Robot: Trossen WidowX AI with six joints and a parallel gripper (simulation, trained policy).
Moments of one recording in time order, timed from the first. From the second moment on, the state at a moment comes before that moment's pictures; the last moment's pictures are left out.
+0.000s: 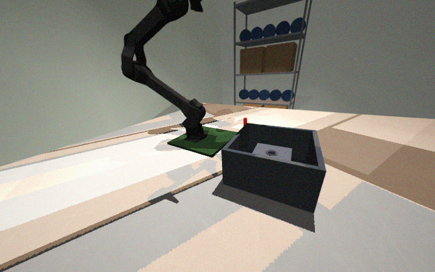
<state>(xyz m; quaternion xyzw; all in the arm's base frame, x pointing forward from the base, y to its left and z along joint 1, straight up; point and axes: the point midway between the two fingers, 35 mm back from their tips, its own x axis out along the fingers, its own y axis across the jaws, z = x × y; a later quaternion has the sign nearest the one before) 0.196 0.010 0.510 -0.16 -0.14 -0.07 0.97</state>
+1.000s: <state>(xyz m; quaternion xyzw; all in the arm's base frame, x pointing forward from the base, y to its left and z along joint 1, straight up) 0.252 0.062 0.271 0.07 0.31 -0.04 0.95</state>
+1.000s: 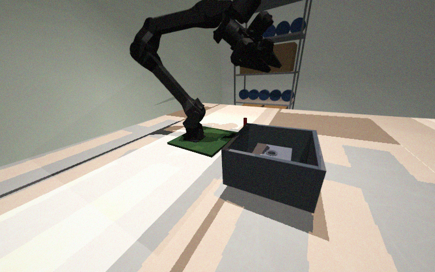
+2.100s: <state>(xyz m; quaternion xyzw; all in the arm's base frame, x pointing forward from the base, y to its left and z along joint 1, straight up) 0.181 0.115 0.101 0.21 0.59 -0.24 0.74</state>
